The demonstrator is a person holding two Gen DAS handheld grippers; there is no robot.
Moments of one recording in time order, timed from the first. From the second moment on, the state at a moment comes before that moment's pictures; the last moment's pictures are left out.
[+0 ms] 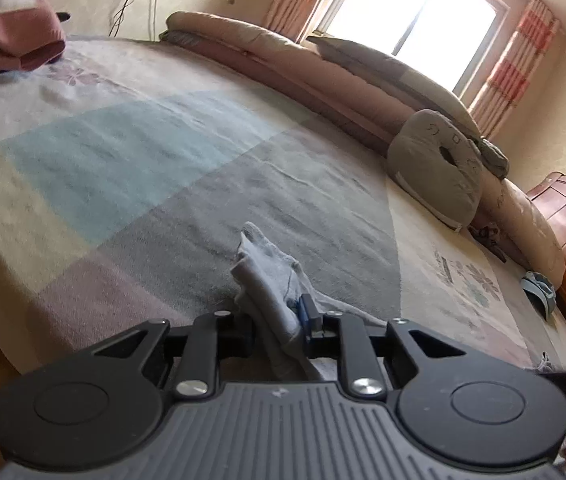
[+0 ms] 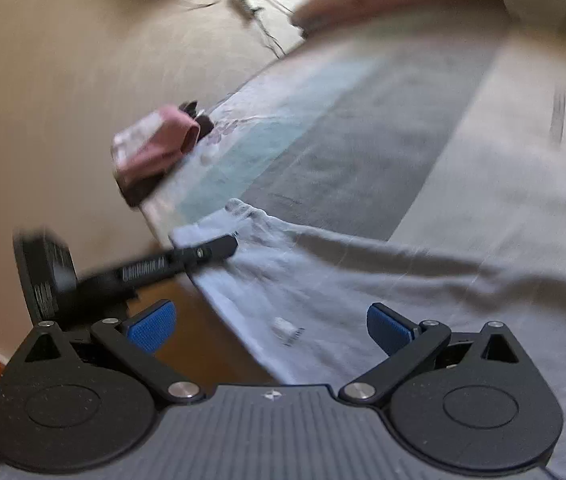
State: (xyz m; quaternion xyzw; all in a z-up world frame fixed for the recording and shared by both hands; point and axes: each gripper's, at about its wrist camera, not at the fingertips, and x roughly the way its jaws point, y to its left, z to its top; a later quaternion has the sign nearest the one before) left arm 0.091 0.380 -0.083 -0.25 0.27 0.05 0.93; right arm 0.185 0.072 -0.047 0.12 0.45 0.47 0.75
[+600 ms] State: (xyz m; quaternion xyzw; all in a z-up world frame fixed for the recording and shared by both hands) left arm 0.089 0.376 -0.074 -0.23 0.26 0.03 0.94; right arm 0.249 0.090 -0.090 0.31 0.54 0.37 0.69
